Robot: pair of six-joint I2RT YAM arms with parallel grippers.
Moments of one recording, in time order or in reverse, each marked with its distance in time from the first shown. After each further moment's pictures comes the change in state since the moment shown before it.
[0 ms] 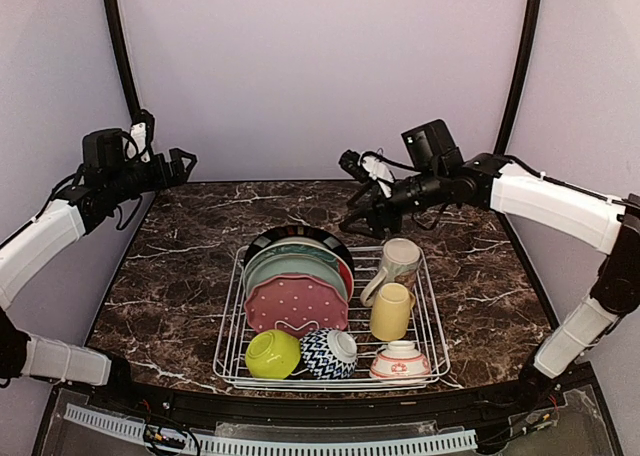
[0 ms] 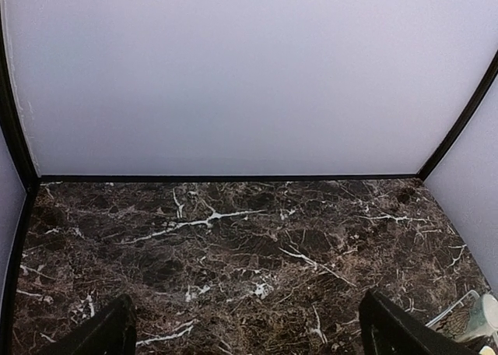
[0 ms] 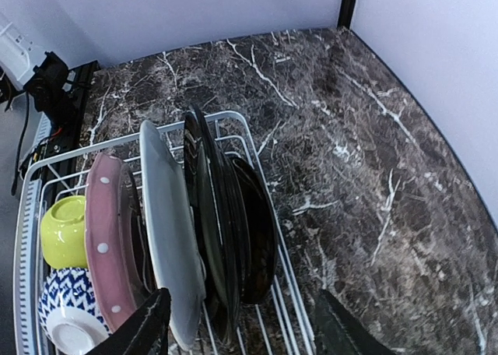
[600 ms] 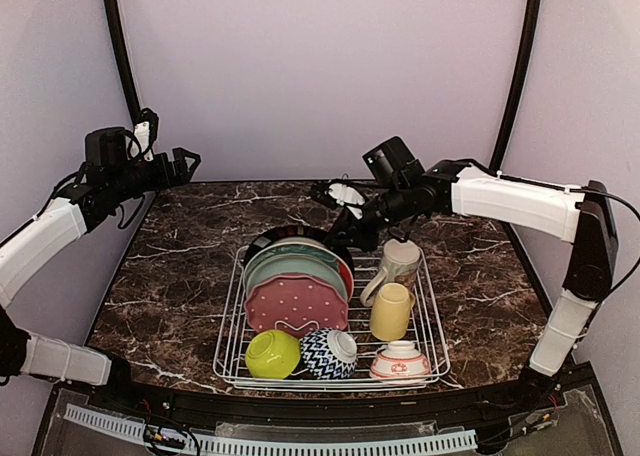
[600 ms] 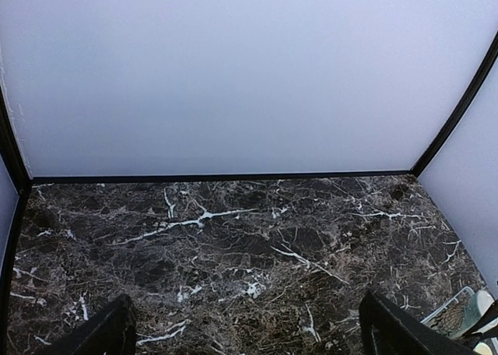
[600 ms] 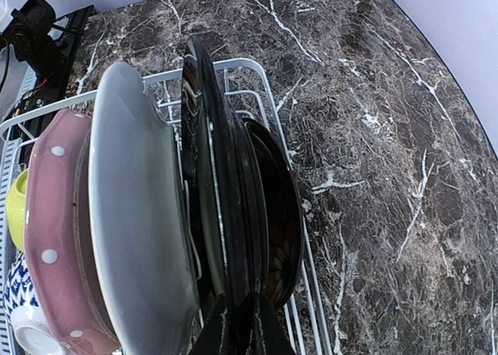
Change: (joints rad) left arm -0.027 0.013 0.014 -0.008 0.013 0.000; right arm 0.091 0.195 0.102 -0.078 0.071 -0.084
